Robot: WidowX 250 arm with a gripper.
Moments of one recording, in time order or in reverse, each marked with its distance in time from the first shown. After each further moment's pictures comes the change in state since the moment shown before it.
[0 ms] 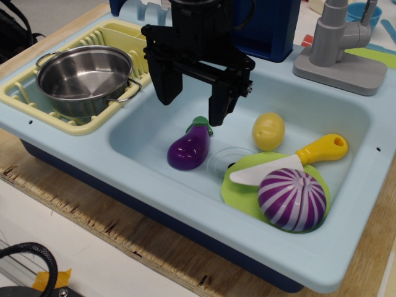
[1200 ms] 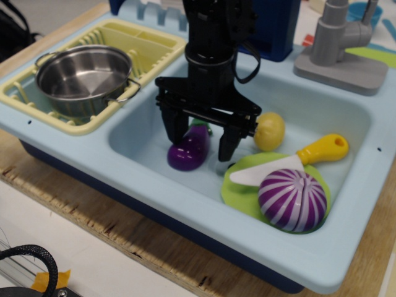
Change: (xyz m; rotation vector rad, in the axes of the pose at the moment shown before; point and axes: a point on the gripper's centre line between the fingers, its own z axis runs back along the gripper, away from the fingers) arm 0.005 -0.005 -0.055 0.022 0.040 0.117
